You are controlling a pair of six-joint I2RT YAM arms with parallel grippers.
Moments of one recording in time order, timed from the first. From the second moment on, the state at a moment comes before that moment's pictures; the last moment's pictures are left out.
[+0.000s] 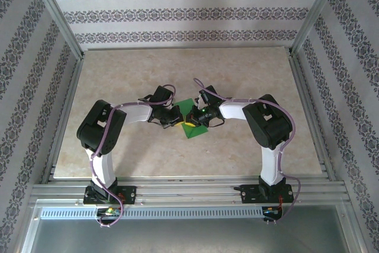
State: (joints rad) left arm -0.47 1.89 1.04 -0.21 0.47 -0.86; right arm 0.53 1.98 1.07 -0.13 -0.64 0.88
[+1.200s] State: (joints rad) left arm -0.49 1.91 1.07 -0.25 0.43 -0.74; right arm 0.47 1.89 1.02 -0.15 -0.64 0.78
